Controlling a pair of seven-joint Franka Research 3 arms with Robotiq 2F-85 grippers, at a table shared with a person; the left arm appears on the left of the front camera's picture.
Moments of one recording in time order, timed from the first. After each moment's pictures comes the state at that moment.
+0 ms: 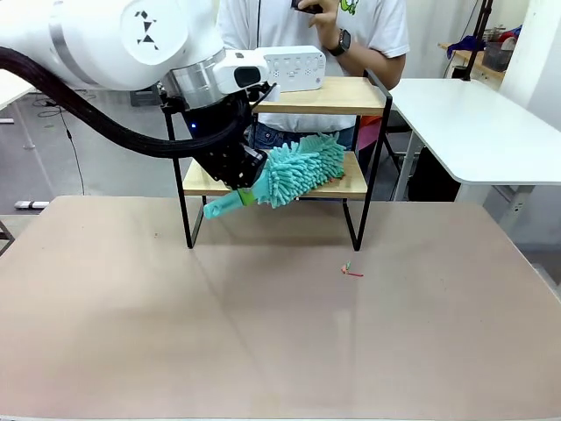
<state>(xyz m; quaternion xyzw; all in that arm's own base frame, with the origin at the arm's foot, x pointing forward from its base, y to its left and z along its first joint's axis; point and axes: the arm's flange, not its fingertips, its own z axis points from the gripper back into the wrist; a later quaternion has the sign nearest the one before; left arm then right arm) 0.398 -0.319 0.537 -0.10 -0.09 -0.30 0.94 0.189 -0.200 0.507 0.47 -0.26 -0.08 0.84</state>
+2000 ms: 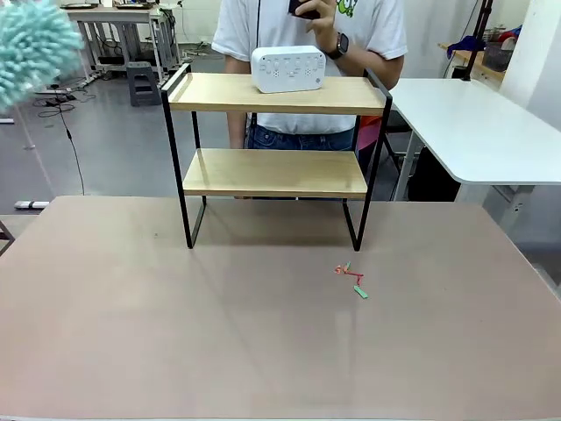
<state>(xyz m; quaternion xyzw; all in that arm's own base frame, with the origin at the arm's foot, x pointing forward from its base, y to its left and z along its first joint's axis) 0.164 0.145 0.627 -0.31 -0.27 -0.12 0.91 0.190 -0.200 0.507 0.47 -0.26 -0.08 0.84</state>
